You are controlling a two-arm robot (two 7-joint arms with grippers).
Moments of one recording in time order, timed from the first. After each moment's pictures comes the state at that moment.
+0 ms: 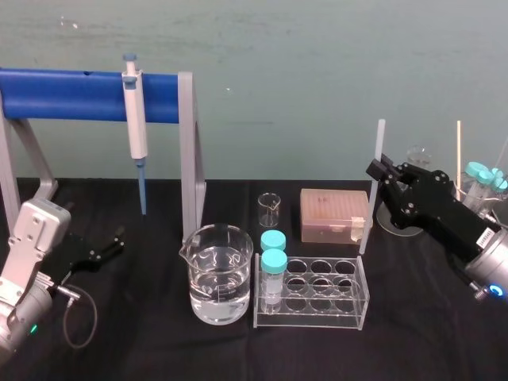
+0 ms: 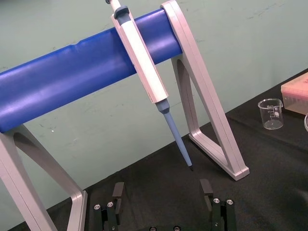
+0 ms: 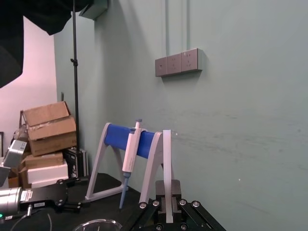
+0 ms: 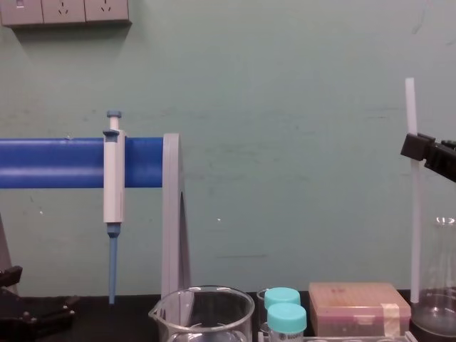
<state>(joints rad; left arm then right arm) -0.20 0.60 0.45 -1.41 -0.25 -0.12 0.03 0.18 0.53 -0.23 -1.54 0.66 -0.23 0.63</state>
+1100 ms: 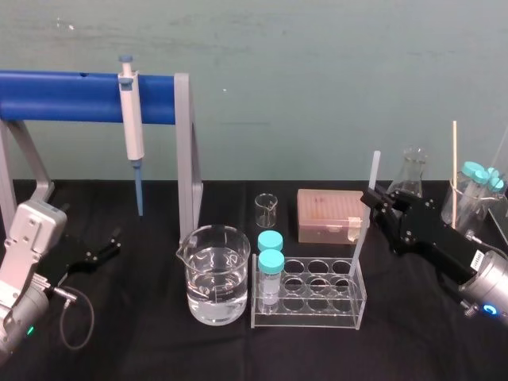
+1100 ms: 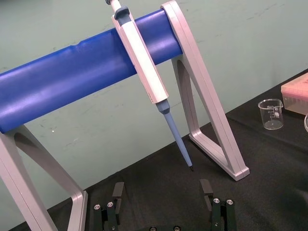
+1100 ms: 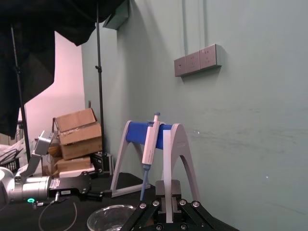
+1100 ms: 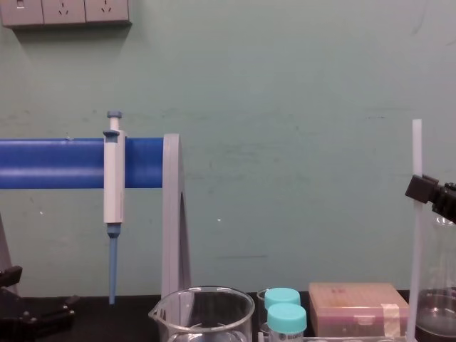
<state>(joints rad) -0.20 0.60 0.45 -1.41 -0.25 -0.12 0.03 0.24 0.50 -0.28 -1.32 0.78 -0.33 0.87</state>
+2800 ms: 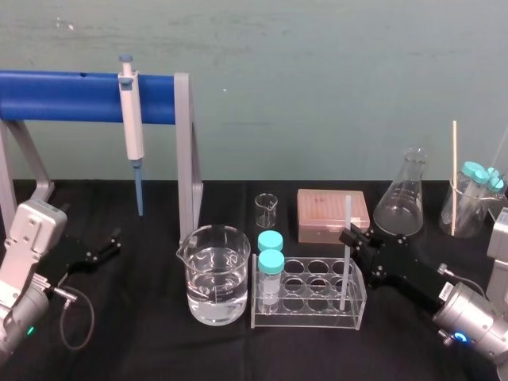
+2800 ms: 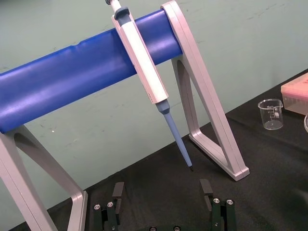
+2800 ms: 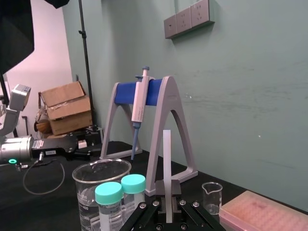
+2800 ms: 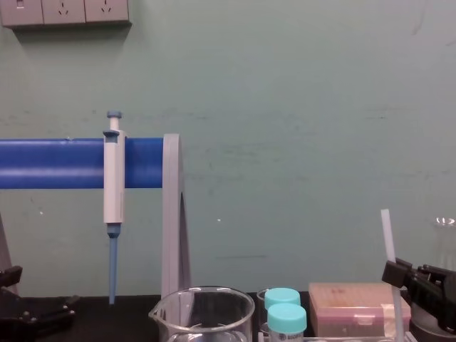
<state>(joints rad) -0.20 0.60 0.45 -1.41 -0.25 -0.12 0.03 0.28 0.43 -0.33 -1.13 0.67 -0.38 0.85</state>
